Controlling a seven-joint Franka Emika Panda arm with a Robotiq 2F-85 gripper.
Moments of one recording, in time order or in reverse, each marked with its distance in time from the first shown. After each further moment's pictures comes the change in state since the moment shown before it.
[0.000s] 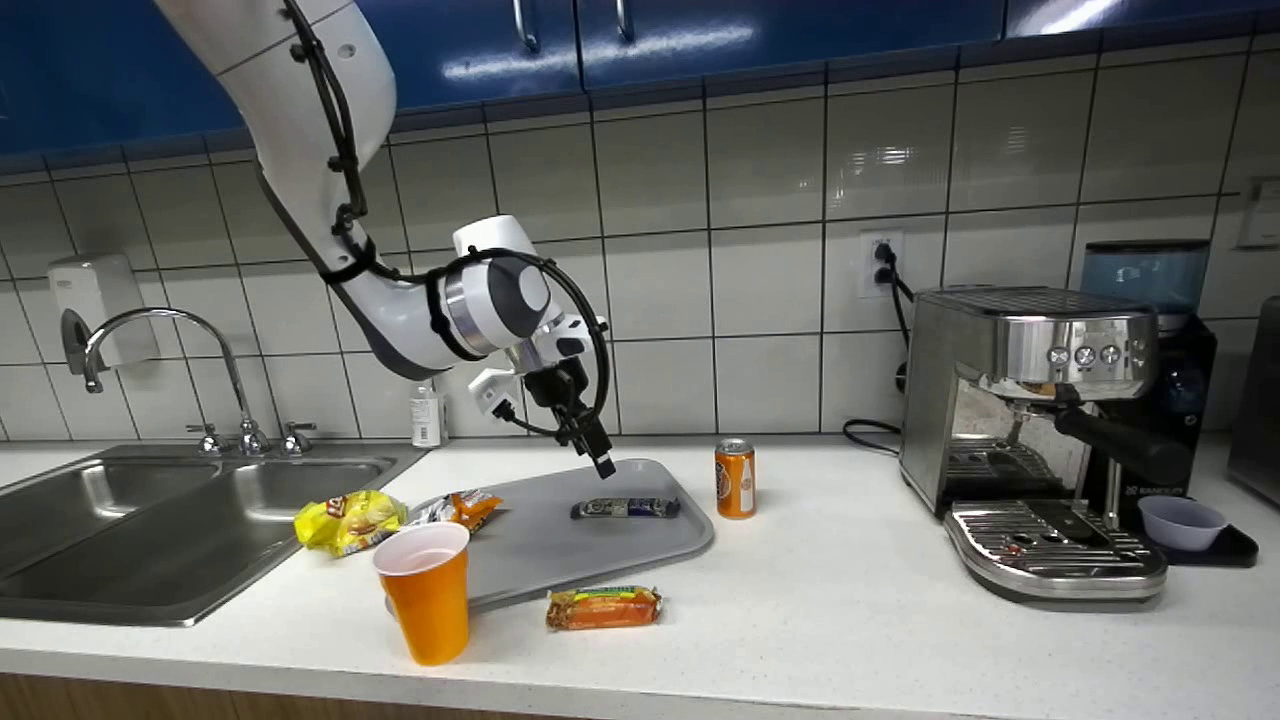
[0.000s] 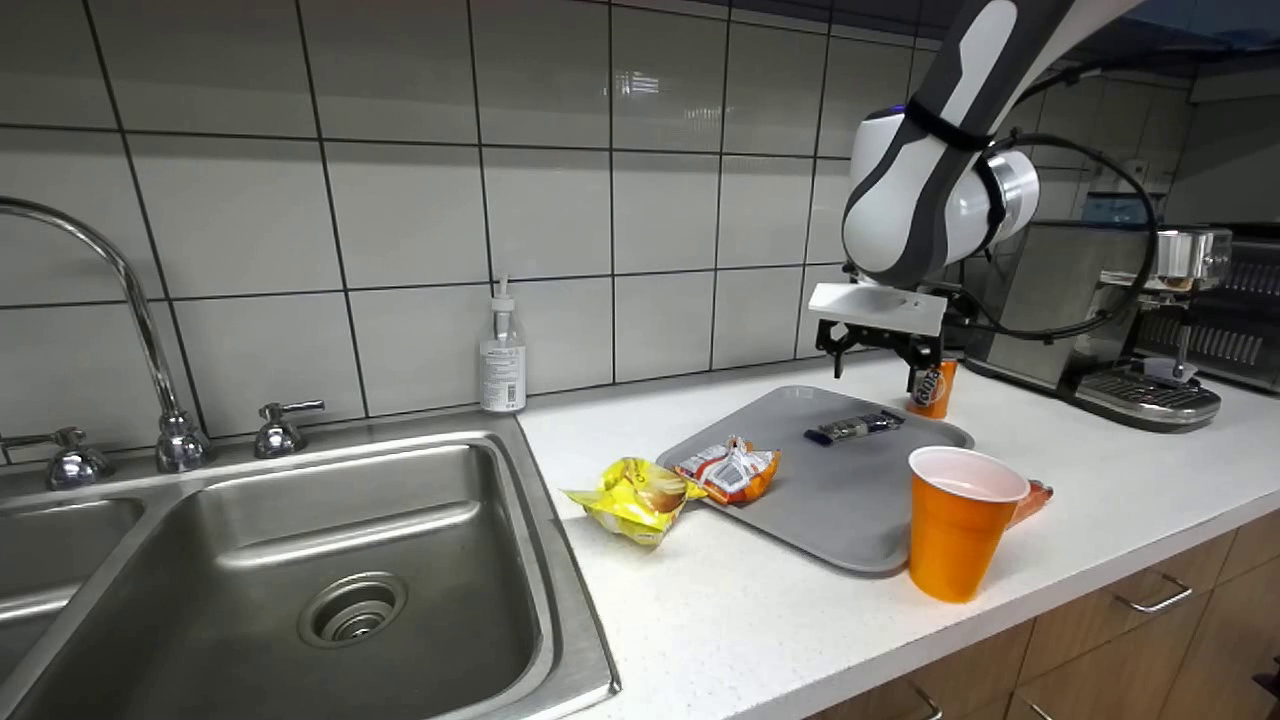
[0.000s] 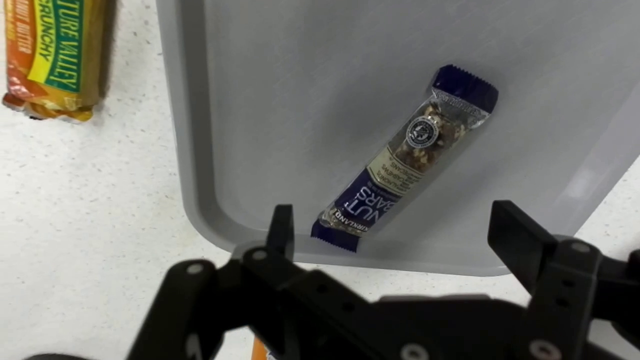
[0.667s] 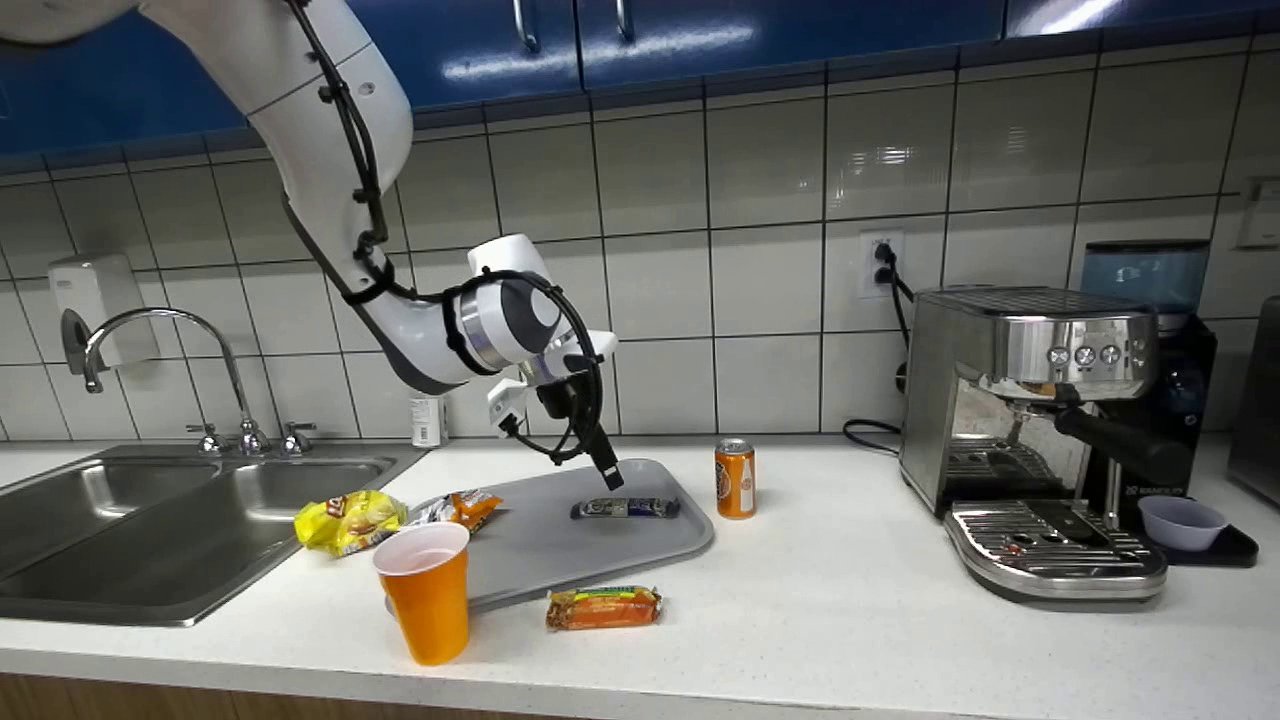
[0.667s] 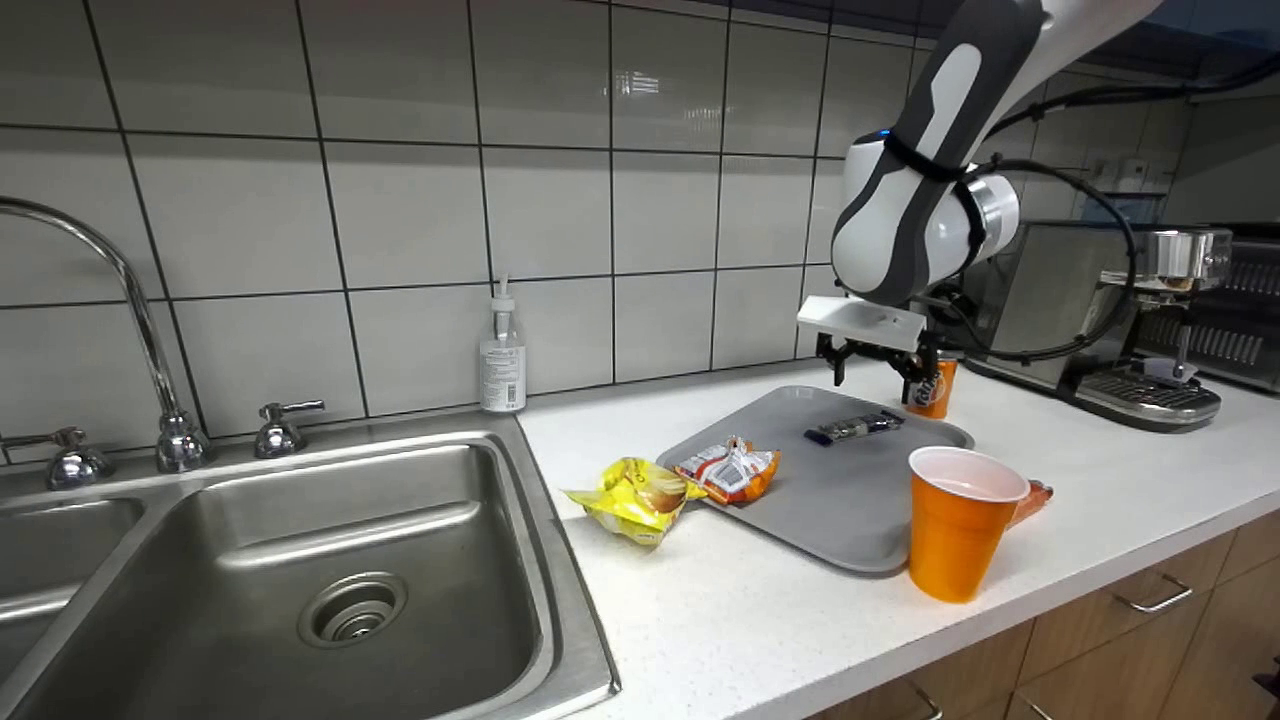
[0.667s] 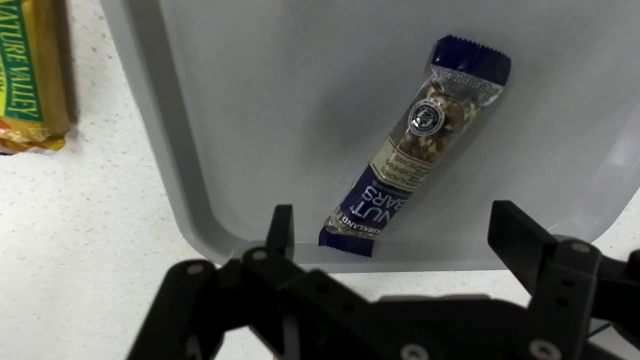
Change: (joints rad) arm 0.011 0.091 -0.023 0.076 0.036 -0.004 0.111
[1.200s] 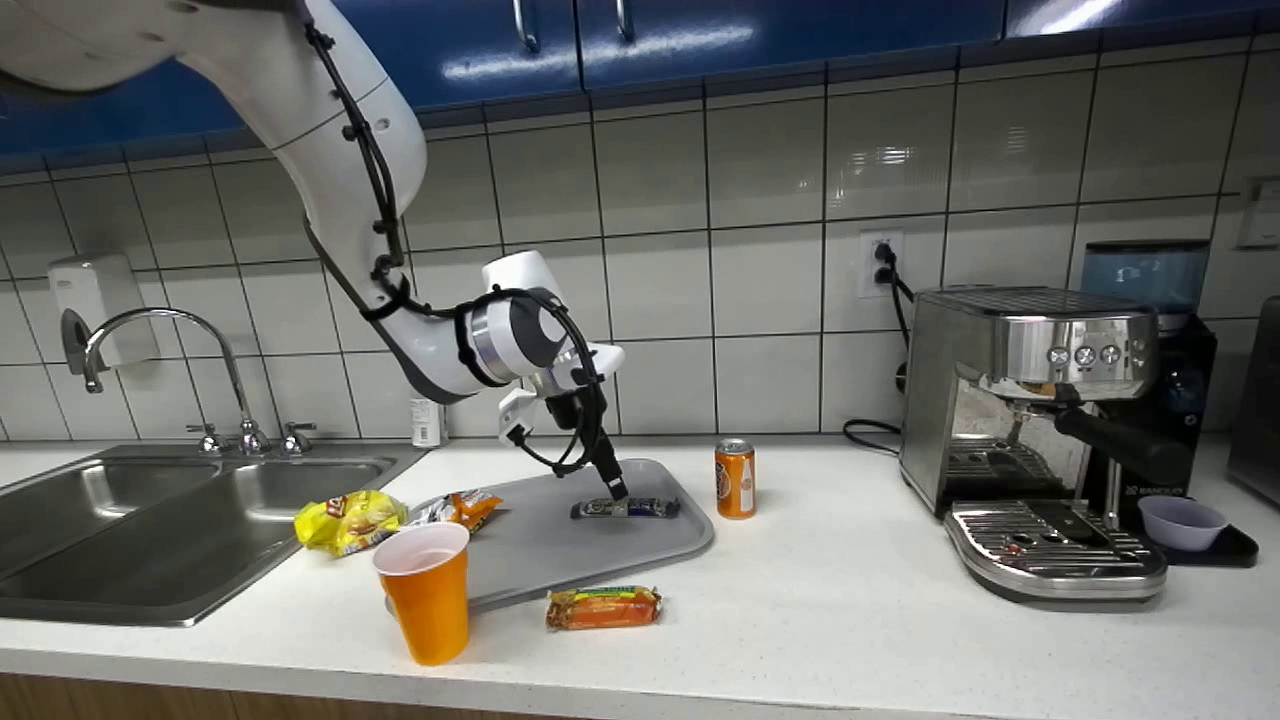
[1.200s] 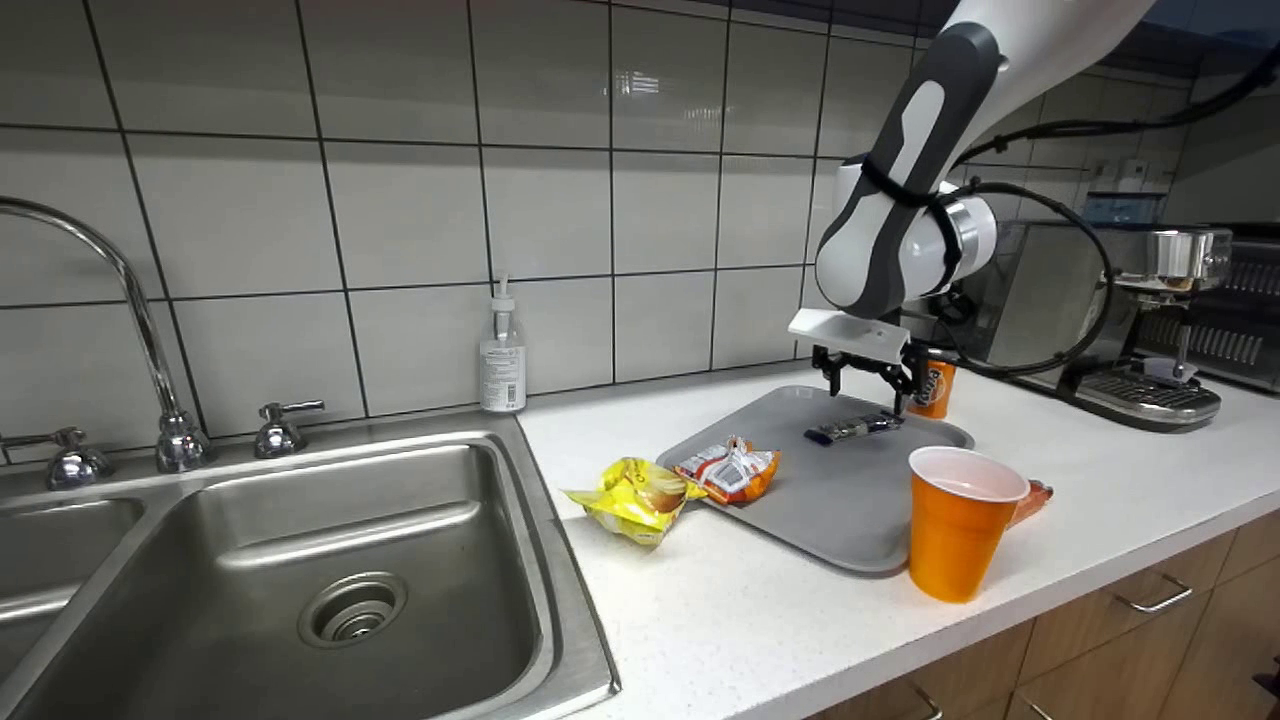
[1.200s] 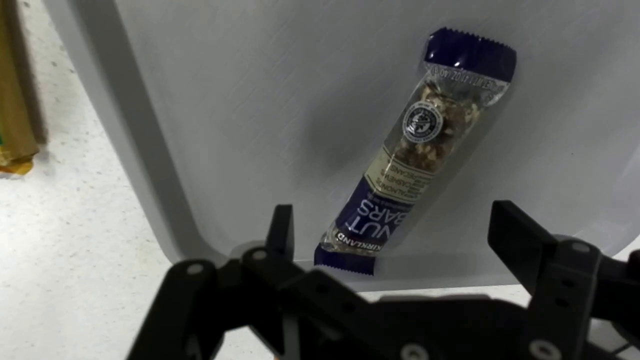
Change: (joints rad) arm -0.003 0.080 0.000 0.077 0.064 -0.025 0.005
